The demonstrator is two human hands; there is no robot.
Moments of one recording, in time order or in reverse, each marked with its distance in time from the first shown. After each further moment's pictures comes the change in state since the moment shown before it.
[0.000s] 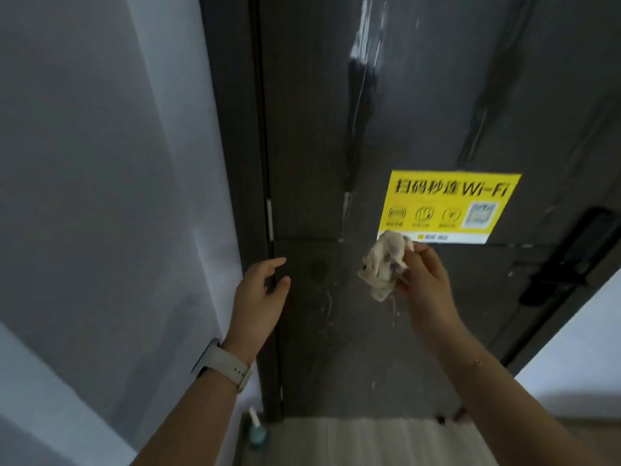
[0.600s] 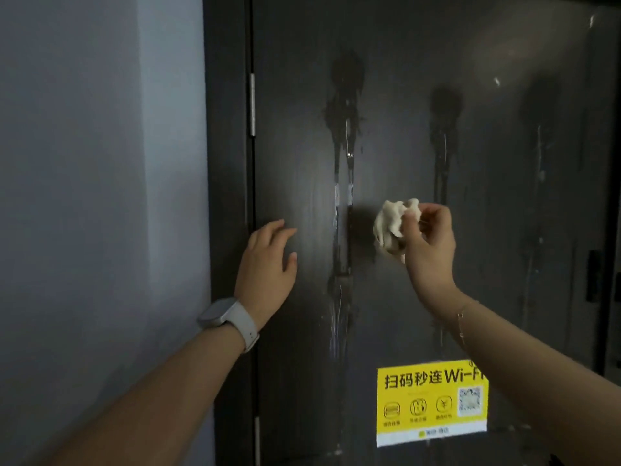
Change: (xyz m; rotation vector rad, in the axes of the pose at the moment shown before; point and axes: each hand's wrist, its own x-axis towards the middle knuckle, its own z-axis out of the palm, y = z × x) left_hand 0.230 0.247 -0.077 0.449 0.272 0.820; right_hand 0.126 -0.273 0.111 -0.159 0.275 -0.917
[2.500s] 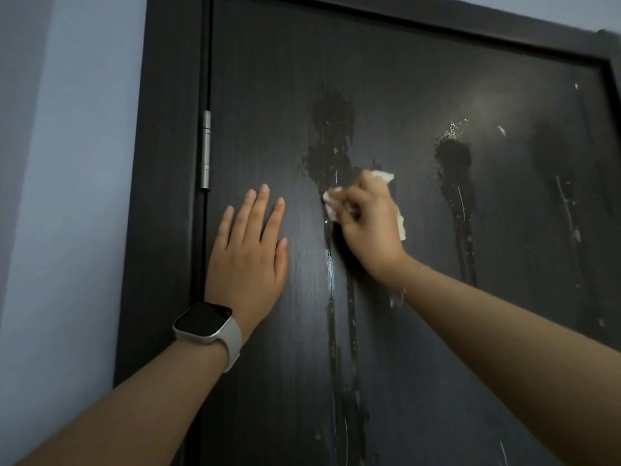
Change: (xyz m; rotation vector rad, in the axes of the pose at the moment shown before) left_hand 0.165 -0.040 0.057 0.486 0.445 0.312; right_hand 0.153 0.032 0.128 -0.431 -0.088 -0.812
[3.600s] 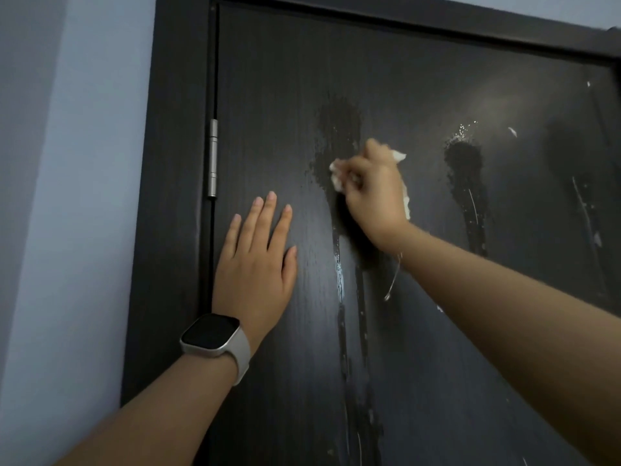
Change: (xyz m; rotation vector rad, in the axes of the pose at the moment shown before) left_hand -0.001 -0.003 0.003 -0.010 0.028 0.006; right_hand 0.043 0.002 0.008 -0.124 0.061 -0.039
